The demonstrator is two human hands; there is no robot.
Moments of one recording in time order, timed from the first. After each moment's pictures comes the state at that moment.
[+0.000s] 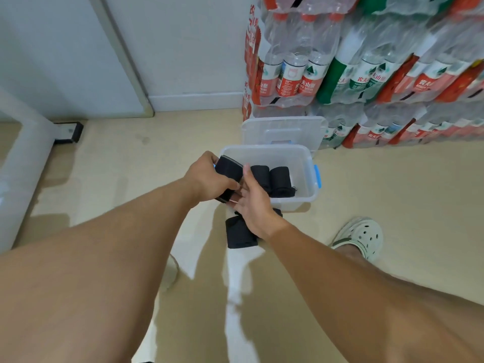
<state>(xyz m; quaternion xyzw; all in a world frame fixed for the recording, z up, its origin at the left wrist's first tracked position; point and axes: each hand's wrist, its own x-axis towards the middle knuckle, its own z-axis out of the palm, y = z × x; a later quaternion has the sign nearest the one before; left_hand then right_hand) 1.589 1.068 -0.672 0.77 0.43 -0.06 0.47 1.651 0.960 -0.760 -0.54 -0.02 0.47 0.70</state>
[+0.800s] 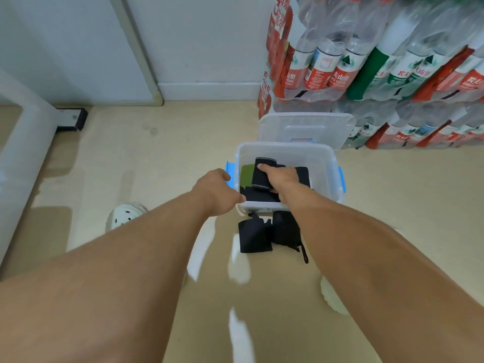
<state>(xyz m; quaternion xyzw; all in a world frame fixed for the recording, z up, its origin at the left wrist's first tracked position) 1.579 1.091 -0.709 0.77 0.44 -0.14 0.44 1.759 1.016 -0.851 -0.79 0.08 0.37 0.48</state>
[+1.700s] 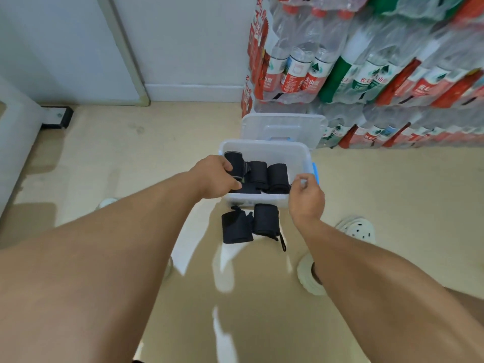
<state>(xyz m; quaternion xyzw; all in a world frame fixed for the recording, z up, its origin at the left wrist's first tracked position) 1.587 1.064 -0.668 0.81 0.37 -0.14 0.44 1.728 0.886 -0.822 -0.92 -0.05 0.03 0.38</state>
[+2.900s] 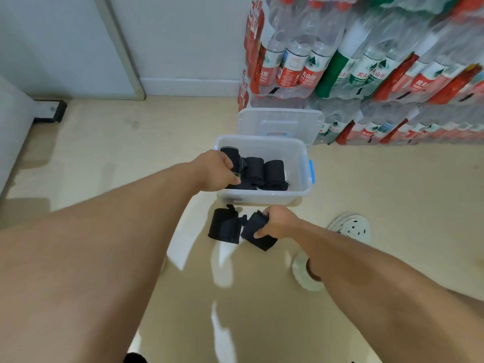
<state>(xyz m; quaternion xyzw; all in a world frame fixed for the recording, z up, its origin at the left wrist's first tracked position) 1.593 1.060 -0.663 0.81 0.34 -0.16 0.45 1.708 0.879 -0.845 -0.86 -0.28 0.42 0.07</state>
